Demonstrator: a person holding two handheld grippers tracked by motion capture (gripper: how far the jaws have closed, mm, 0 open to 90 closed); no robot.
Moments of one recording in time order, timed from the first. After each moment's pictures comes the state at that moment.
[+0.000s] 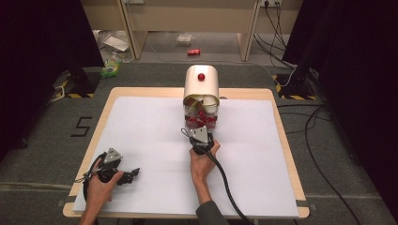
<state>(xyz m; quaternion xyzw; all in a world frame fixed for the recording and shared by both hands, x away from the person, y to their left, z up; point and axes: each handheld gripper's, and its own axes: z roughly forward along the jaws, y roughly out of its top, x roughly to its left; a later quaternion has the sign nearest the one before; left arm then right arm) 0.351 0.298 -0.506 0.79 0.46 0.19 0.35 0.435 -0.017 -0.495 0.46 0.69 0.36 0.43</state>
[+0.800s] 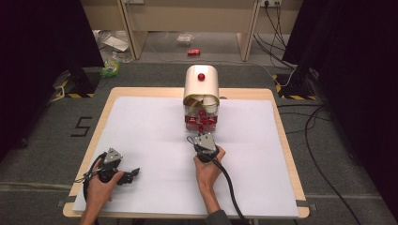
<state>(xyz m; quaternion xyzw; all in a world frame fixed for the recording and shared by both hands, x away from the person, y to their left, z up) 0.351 0.298 -0.506 0.79 0.46 0.20 0.35 0.412 -0.035 -0.494 0.45 0.70 0.40 0.39</state>
